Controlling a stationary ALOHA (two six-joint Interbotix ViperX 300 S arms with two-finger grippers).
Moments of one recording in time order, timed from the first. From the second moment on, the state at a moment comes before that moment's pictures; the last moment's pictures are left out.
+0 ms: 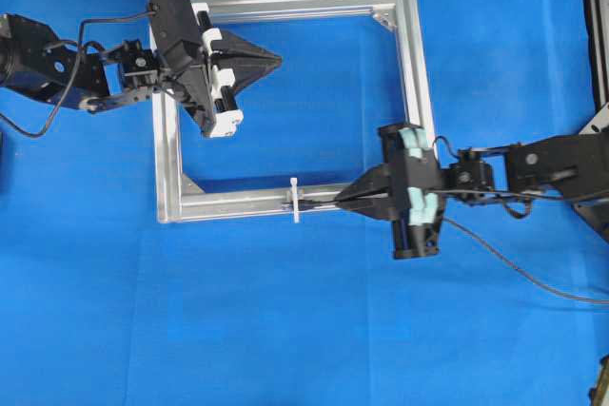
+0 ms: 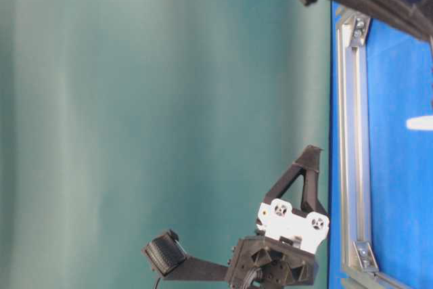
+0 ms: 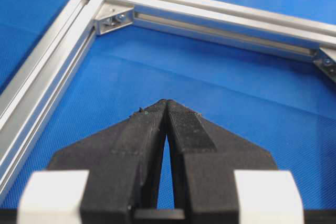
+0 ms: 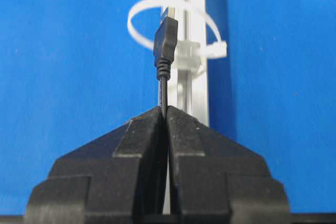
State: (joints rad) left arm 0.23 0.15 0.85 -0.09 -0.75 -0.02; right arm 0.12 0.02 0.93 0.10 -0.44 0.05
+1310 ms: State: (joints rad) left arm 0.20 0.15 0.86 -0.09 -0.75 -0.02; right arm 0.10 0.13 0.80 0.10 -0.44 0.04
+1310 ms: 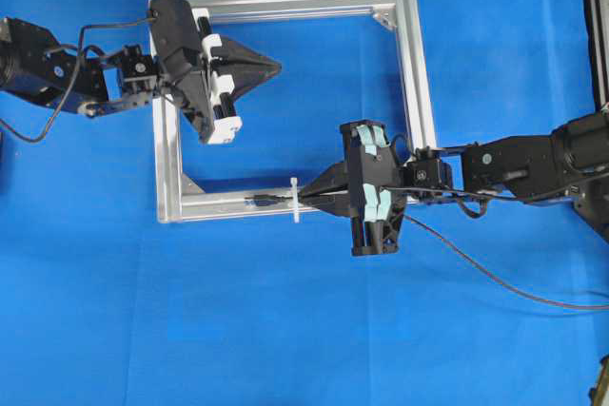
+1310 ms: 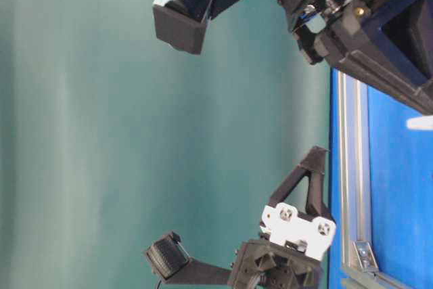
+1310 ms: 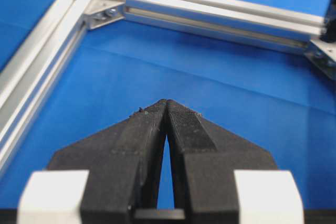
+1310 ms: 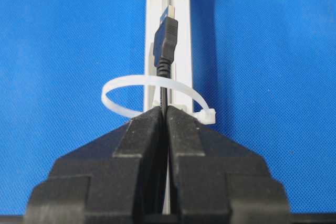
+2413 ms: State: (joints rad) left arm -0.16 0.12 0.89 -0.09 -0.74 -0.12; right arm 0.10 0.13 0.80 0.10 -0.44 0.04
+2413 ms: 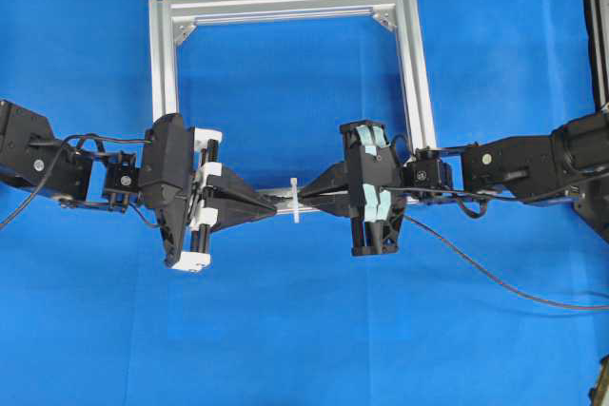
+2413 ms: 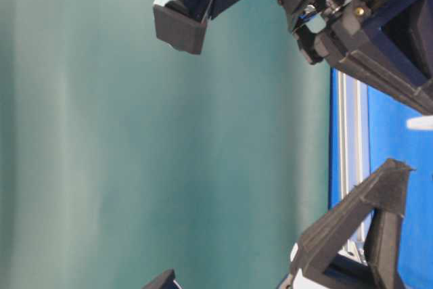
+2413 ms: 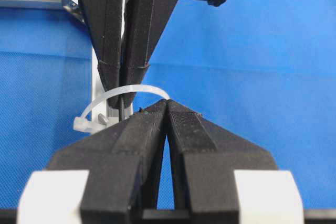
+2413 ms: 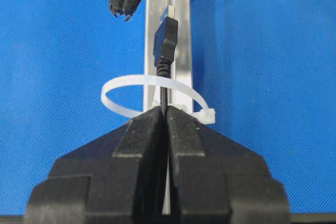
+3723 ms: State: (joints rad) left arm -0.15 0.14 0.88 -0.09 -0.64 -0.12; right arm 0.10 0.13 0.80 0.10 -0.44 0.04
